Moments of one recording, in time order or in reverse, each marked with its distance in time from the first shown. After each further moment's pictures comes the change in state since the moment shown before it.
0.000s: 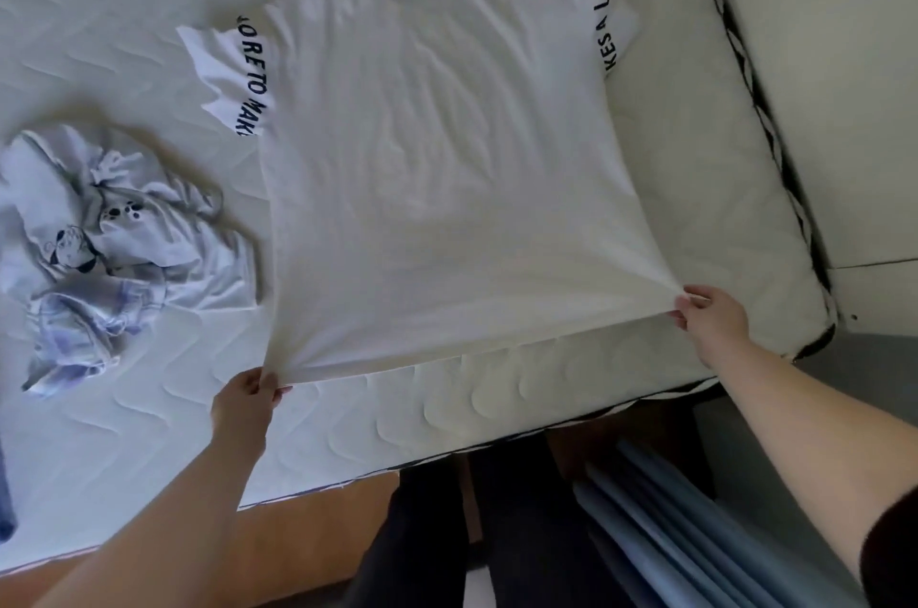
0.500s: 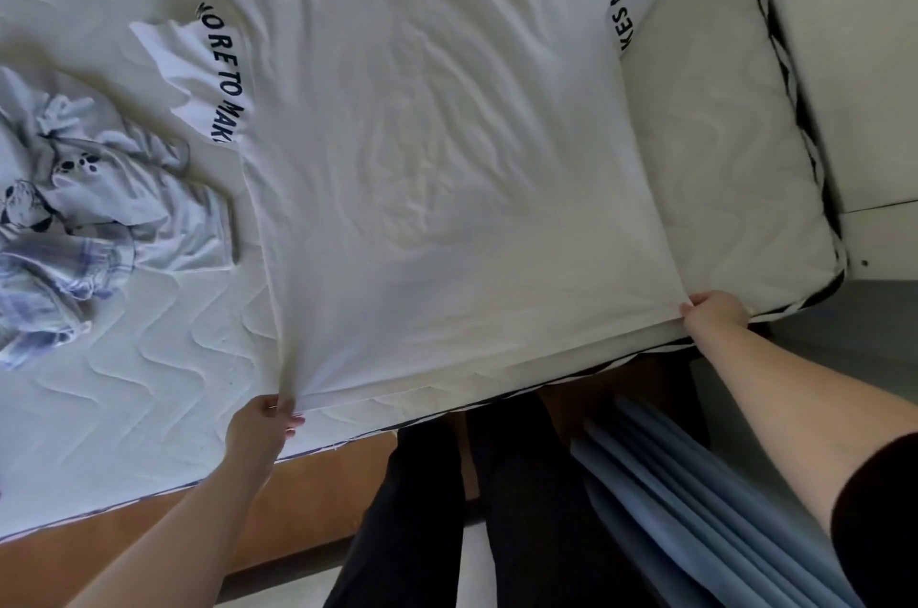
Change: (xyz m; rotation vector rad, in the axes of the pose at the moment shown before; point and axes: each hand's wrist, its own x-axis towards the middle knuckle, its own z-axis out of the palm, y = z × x) left_hand -0.034 -0.077 0.002 0.328 -0.135 -0.025; right_hand -0.009 0.061 -0.007 -0.628 0.015 0.121
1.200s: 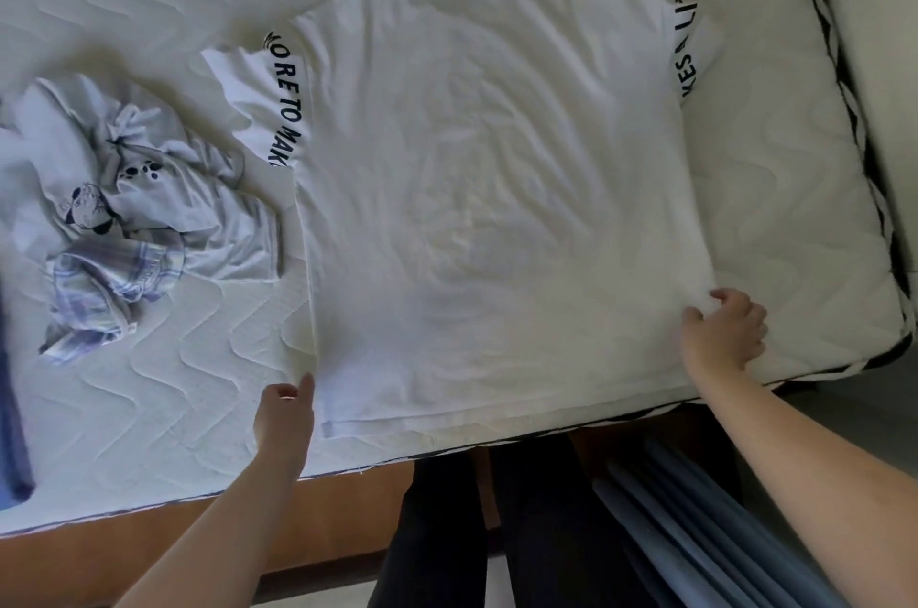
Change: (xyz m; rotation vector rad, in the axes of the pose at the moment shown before) left_hand 0.010 0.043 0.000 0.025 0.211 -0.082; right_hand -0.057 -0.072 0.021 0.060 0.312 -0.207
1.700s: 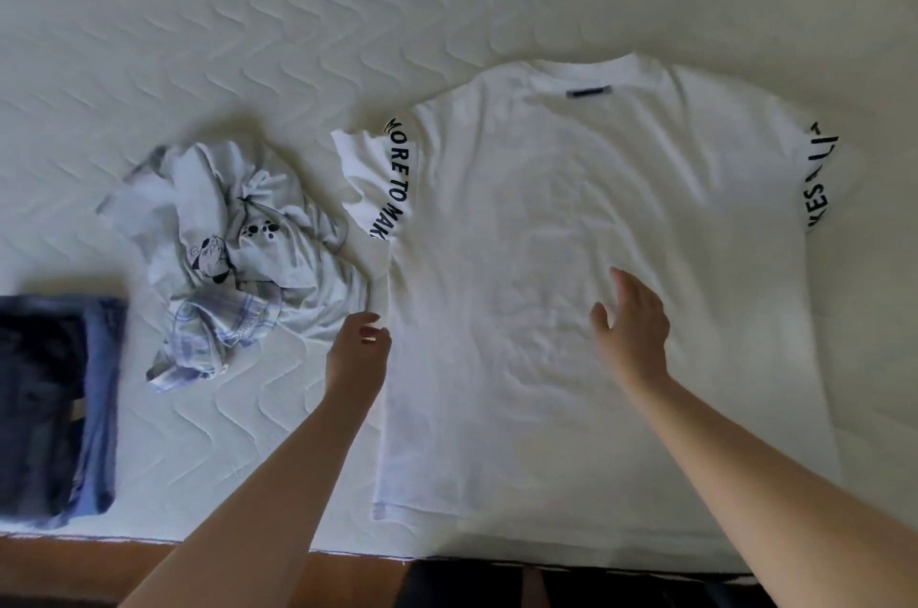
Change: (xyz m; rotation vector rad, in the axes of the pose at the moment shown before) left_hand 0.043 0.155 -0.036 -0.153 0.008 0.315; right_hand -0.048 -0.223 0.060 0.040 -0.283 -0.670
